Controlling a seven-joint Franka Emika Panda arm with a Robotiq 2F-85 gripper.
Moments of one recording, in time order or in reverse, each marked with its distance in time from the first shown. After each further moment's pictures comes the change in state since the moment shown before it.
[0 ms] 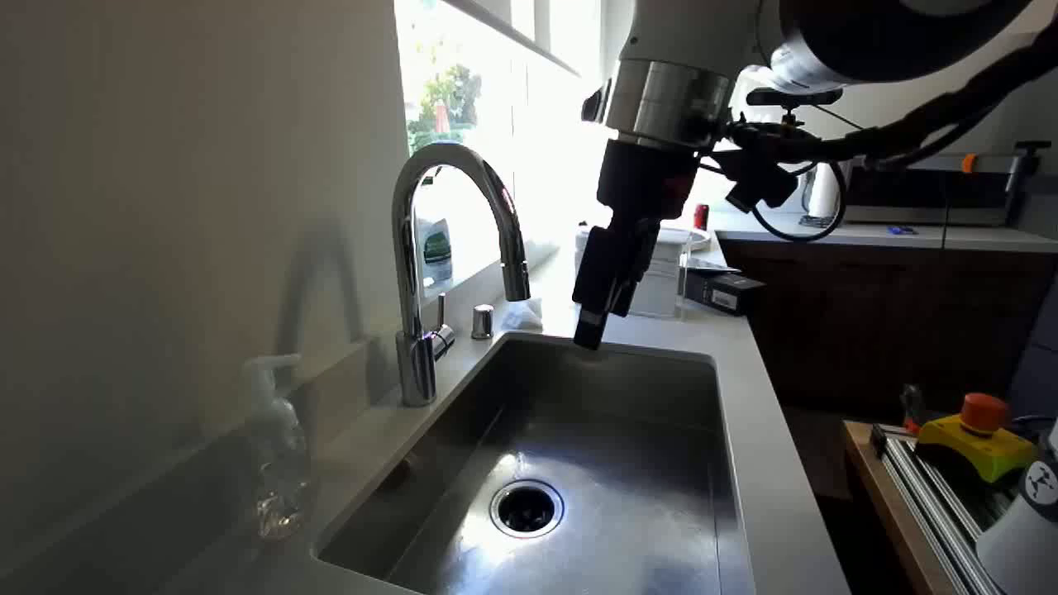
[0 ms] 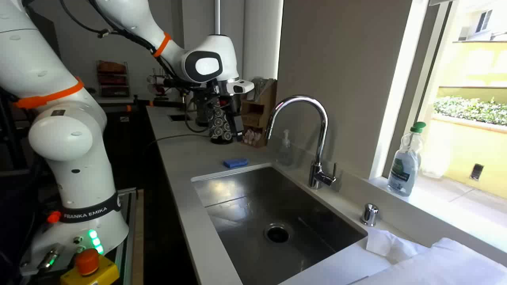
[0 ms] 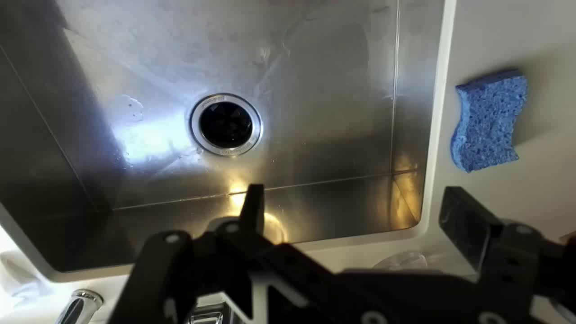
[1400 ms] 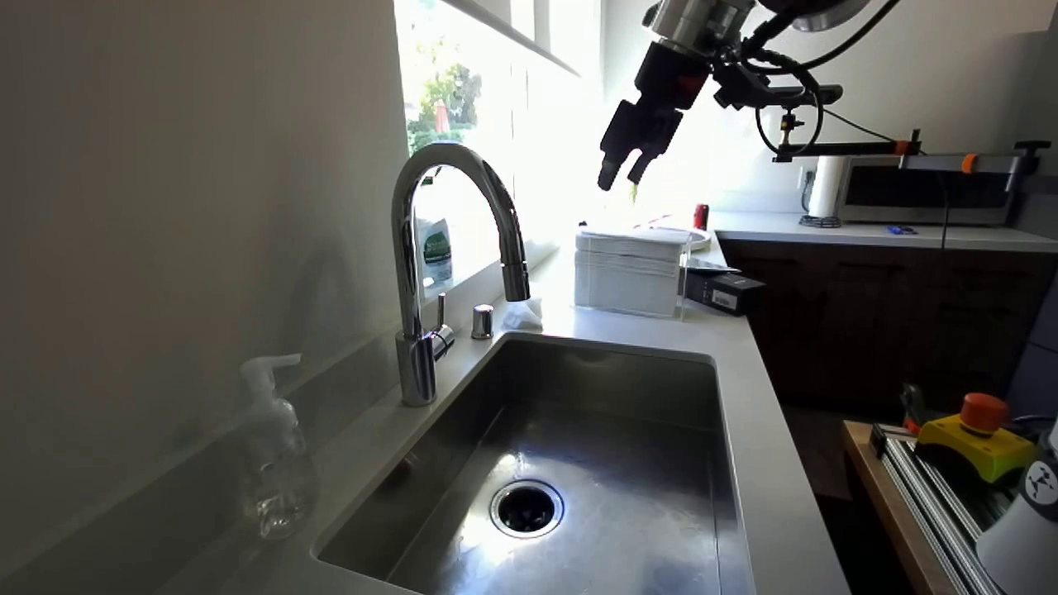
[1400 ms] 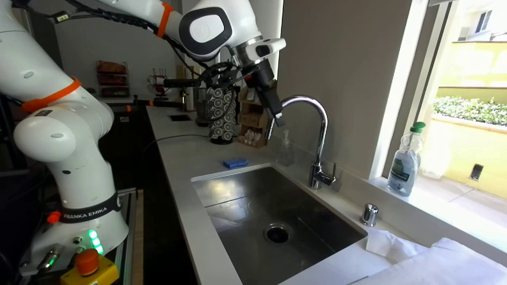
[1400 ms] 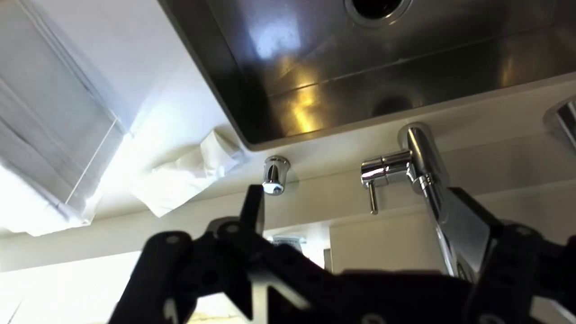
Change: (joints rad) arm -0.227 -0.122 -0.260 0.092 -0.151 0.038 -0.209
